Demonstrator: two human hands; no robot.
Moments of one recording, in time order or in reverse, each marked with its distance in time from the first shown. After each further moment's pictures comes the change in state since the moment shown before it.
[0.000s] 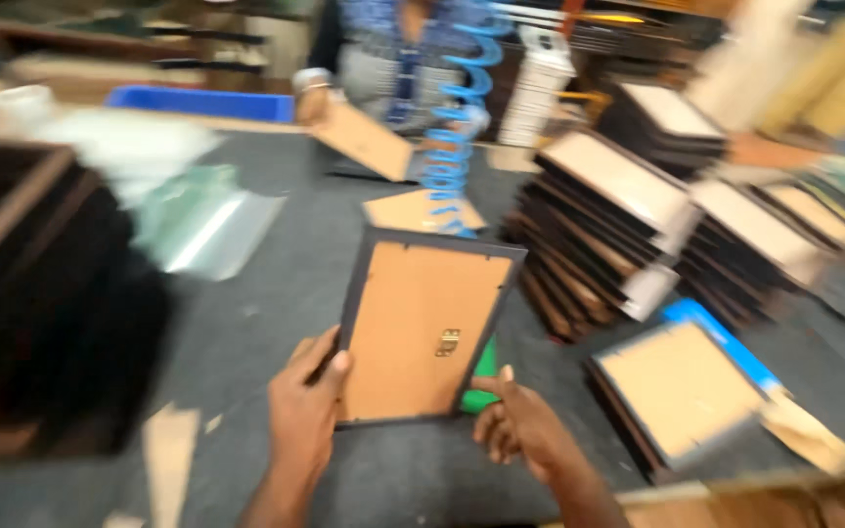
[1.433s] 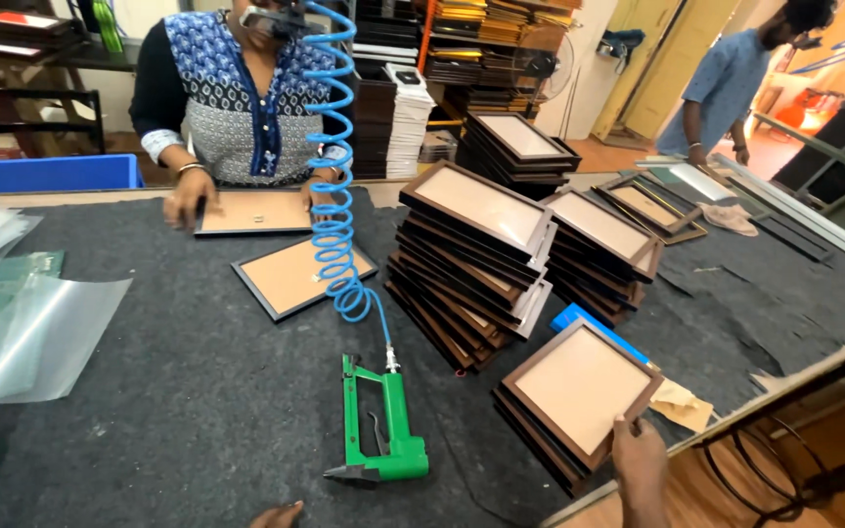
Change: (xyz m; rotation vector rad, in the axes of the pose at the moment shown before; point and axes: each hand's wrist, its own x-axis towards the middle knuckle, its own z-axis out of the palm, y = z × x) left_hand 0.084 -0.471 -0.090 0.822 -0.542 0.756; right_hand -0.012 0.106 -0.306 0.244 1.162 -0.353
